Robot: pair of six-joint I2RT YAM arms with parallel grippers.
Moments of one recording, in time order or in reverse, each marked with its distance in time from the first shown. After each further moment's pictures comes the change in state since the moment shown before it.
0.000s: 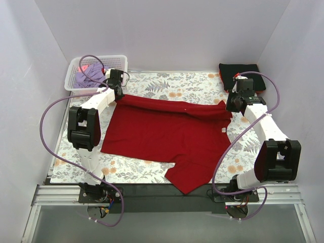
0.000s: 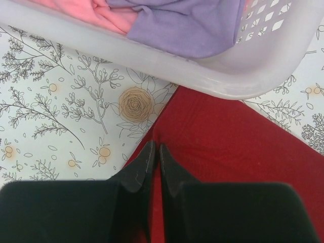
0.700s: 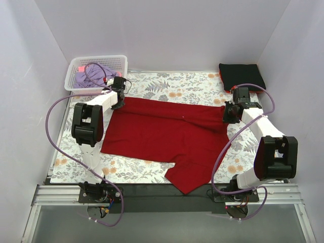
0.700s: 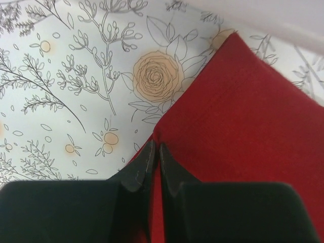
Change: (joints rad) left arm 0.000 0.081 -0.034 -0.050 -0.054 -0.059; right arm -0.001 0.018 -0.121 -0.051 -0.071 0.090
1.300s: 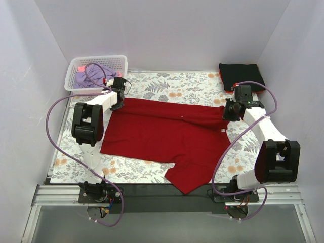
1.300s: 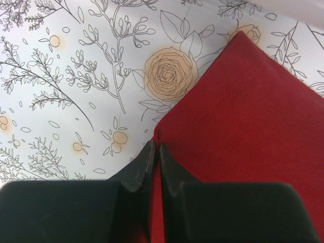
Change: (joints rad) left arm 0.004 0.021 0.000 -0.025 -0.027 -0.005; right arm 0.000 -0.039 0.036 -0.025 -0.031 0.020
